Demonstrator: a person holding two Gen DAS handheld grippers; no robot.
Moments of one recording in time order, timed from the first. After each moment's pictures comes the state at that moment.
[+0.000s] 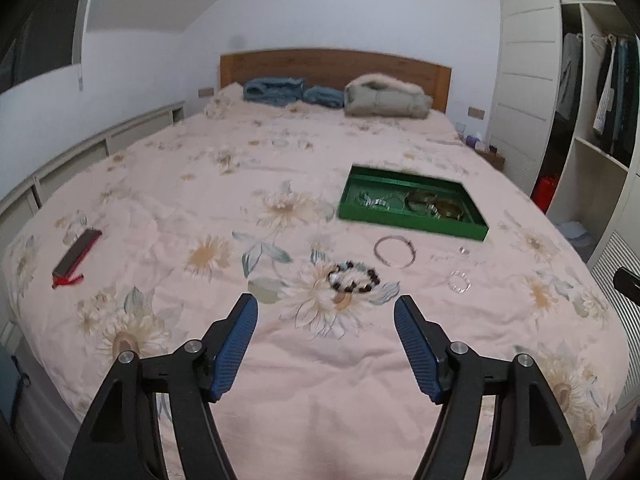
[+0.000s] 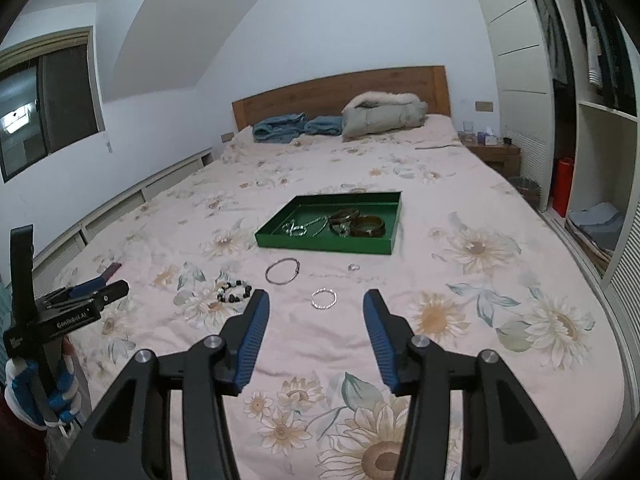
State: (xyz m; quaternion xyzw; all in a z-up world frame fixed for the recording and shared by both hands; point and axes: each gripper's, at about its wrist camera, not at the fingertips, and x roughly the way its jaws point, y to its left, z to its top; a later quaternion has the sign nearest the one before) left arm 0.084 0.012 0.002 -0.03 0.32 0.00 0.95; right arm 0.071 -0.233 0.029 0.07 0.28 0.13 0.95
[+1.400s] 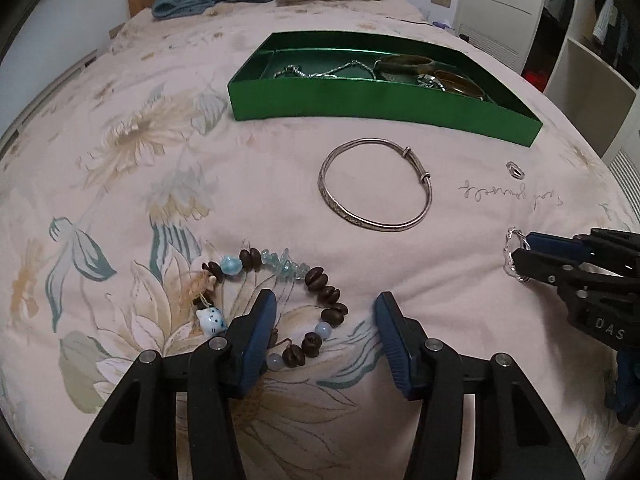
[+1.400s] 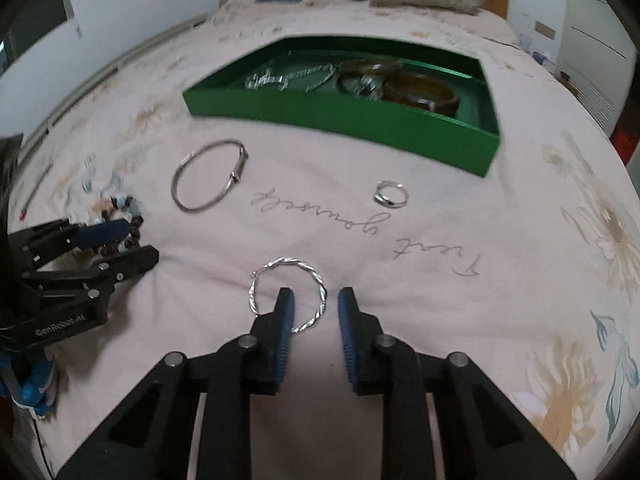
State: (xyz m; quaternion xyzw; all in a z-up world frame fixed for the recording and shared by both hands) left arm 0.284 -0.055 -0.138 0.03 0.49 -0.09 0.87; right arm 0.294 -0.165 -0.138 -0.03 0.50 0.16 0.85
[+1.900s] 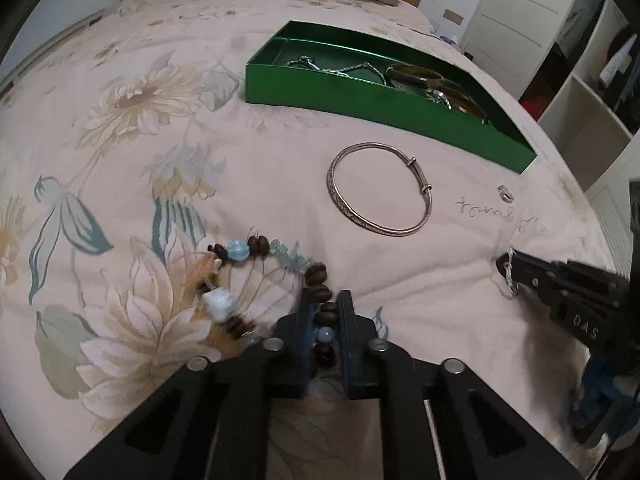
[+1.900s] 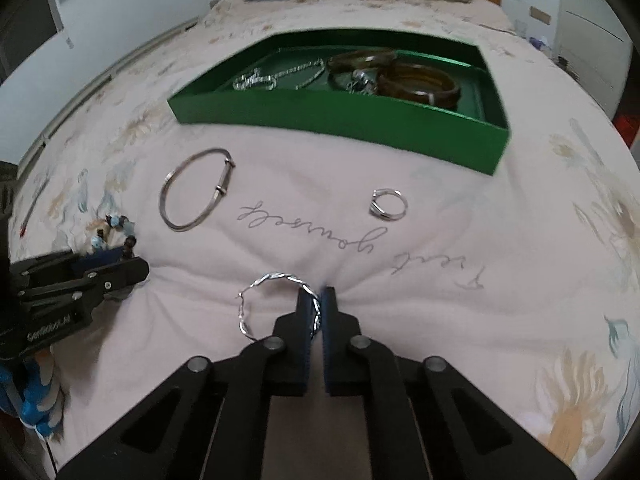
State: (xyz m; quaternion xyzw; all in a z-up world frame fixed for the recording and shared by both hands) left arm 0.279 -0.031 -0.134 -0.06 0.50 -0.11 0.86; right arm 0.300 -0.173 -0.140 0.01 0.49 0.15 0.86
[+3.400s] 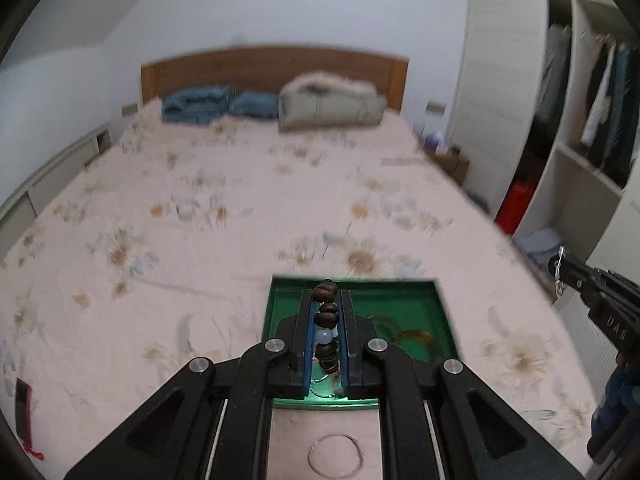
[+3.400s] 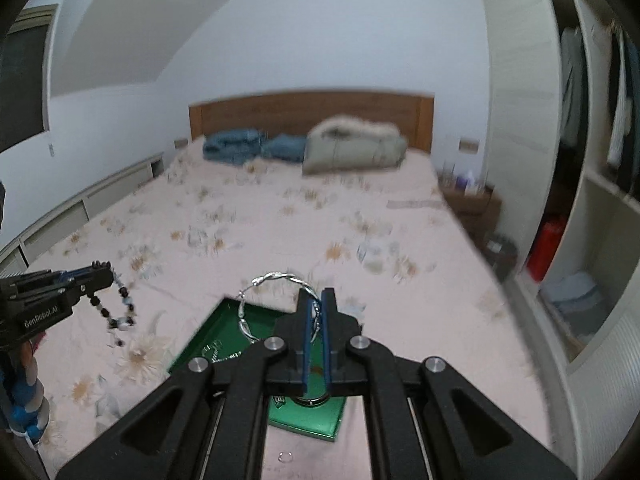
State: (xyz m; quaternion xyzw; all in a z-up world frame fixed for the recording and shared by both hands) left arm 0.417 -0.070 0.093 0.00 0.35 -0.10 0.93; right arm 0.378 -0.232 0.127 0.01 0.28 0.06 0.96
